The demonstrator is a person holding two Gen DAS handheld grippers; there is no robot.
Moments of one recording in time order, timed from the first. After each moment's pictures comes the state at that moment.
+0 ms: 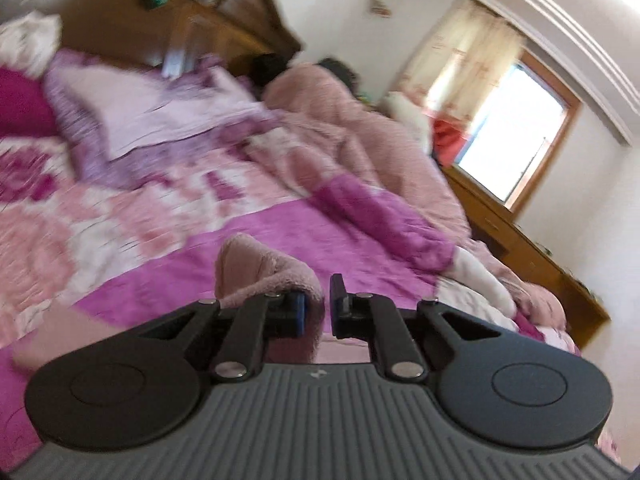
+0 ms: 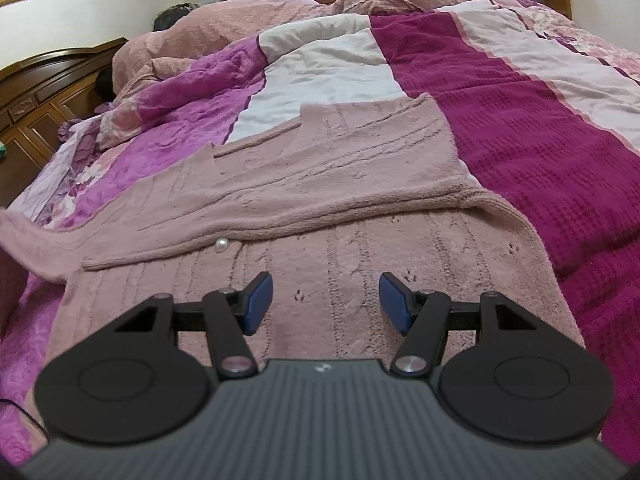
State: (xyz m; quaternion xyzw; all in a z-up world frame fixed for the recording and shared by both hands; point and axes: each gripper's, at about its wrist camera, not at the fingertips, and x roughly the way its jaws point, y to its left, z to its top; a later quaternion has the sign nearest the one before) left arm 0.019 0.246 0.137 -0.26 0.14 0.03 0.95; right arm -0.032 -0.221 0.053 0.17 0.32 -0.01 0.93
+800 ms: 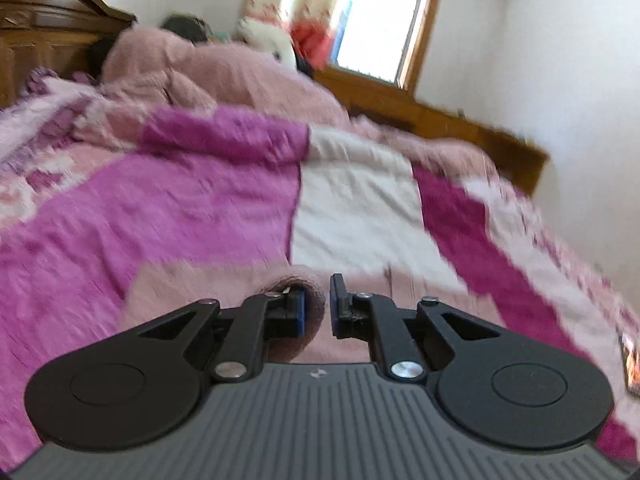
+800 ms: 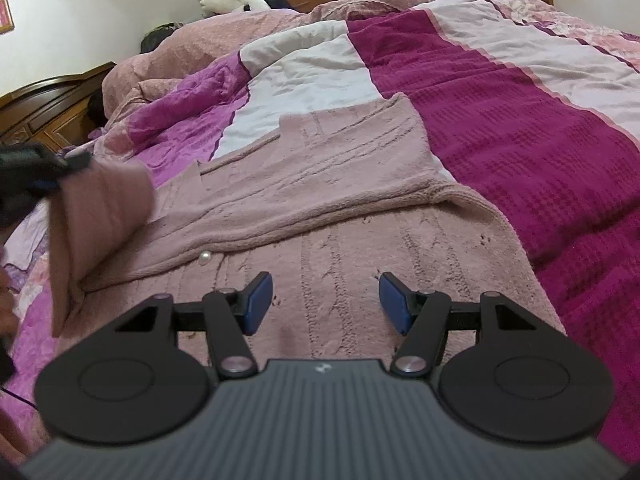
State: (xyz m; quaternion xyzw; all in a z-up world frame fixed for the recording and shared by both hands) left arm 0.063 -0.001 0.111 -0.07 0.23 -0.13 0.96; right arm -0.042 -0.241 0.048 0.20 0.31 -0.02 0.93
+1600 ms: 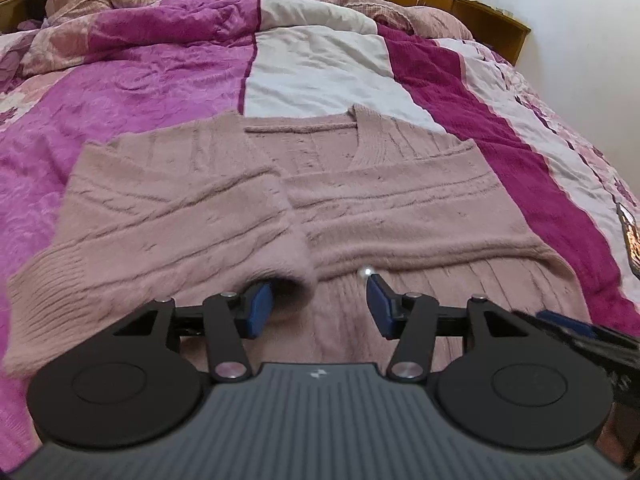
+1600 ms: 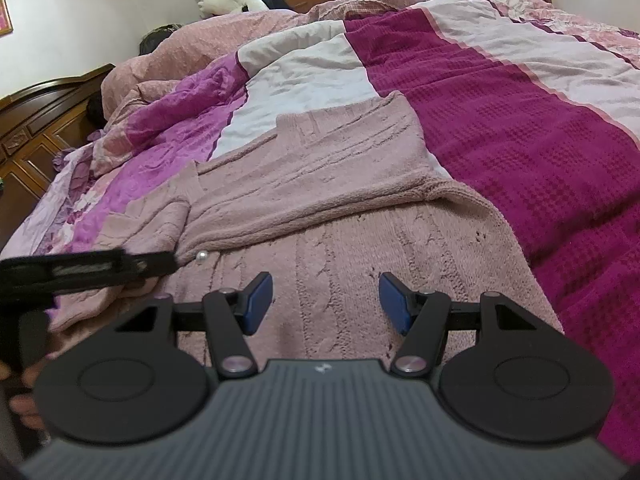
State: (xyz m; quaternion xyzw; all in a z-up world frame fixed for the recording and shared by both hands) left arm 0.055 -0.022 0.056 0.00 0.38 -0.18 0.91; right arm -0.042 -0.243 0.045 0.21 0.31 -0.02 0.93
